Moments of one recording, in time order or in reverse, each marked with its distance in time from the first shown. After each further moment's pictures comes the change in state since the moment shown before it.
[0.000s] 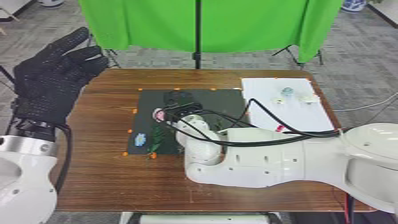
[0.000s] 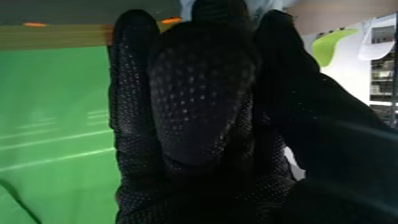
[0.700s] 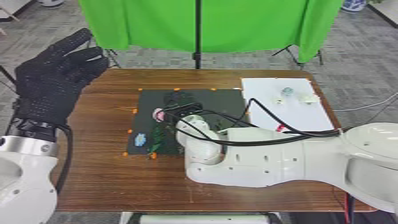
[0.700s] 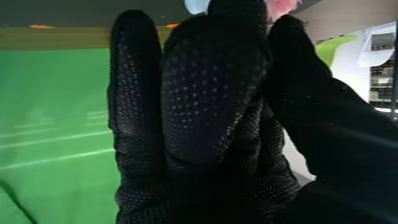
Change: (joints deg) left arm 0.0 -0.1 0.1 0.0 0.0 -0.2 -0.3; right arm 0.1 0.0 -0.1 0.3 0.5 -1.1 -0.2
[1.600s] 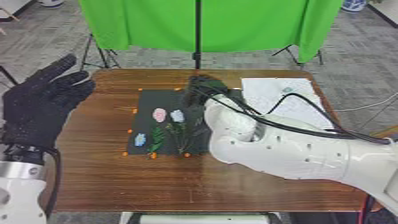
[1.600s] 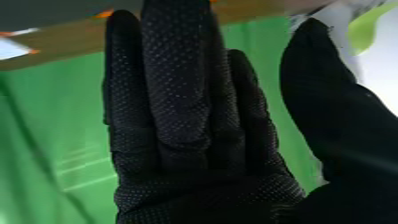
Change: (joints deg) left arm 14.5 -4.3 -7.7 -3.8 -0.2 3.5 0.5; right arm -5.7 13.1 16.5 -9.0 4.9 -4.5 -2.0
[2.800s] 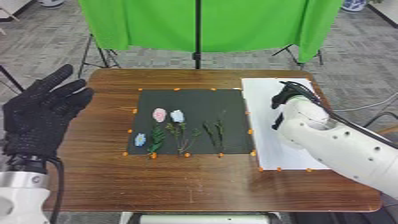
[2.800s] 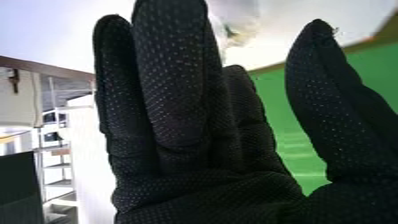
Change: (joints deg) left arm 0.7 -3.4 2.1 -1.1 0.0 1.5 0.5; right arm -13.8 18.1 17.9 6.2 3.2 -5.8 7.3
